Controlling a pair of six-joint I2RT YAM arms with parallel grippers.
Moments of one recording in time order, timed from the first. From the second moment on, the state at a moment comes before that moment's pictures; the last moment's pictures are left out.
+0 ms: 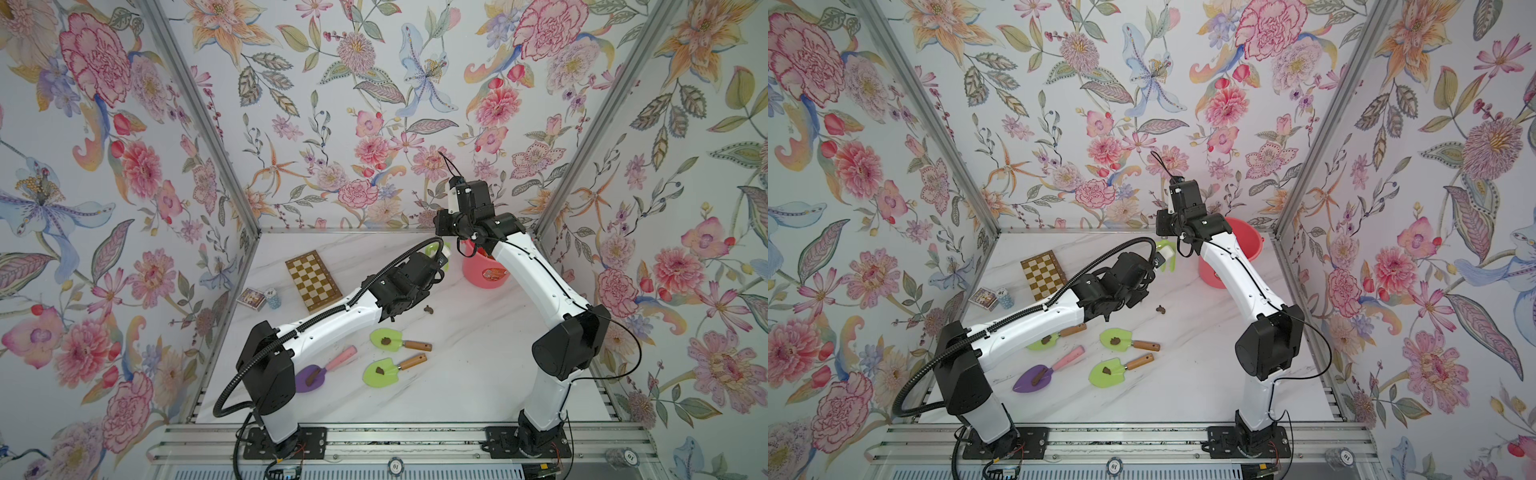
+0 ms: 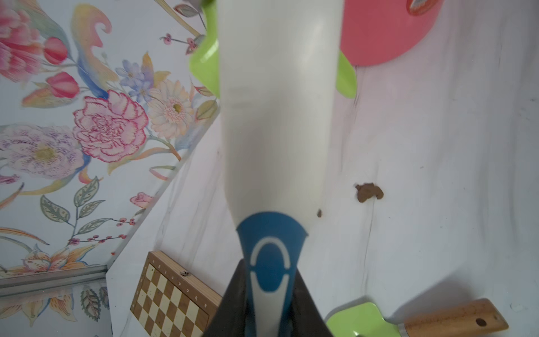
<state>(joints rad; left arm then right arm) -0.91 1.74 1.59 -0.57 -0.50 0.28 0.46 1.86 1.98 -0.71 0.03 0.28</state>
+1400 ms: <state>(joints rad) -0.56 1.59 1.44 -0.74 0.41 -0.17 0.28 1.52 1.28 -0.02 -0.46 0.11</state>
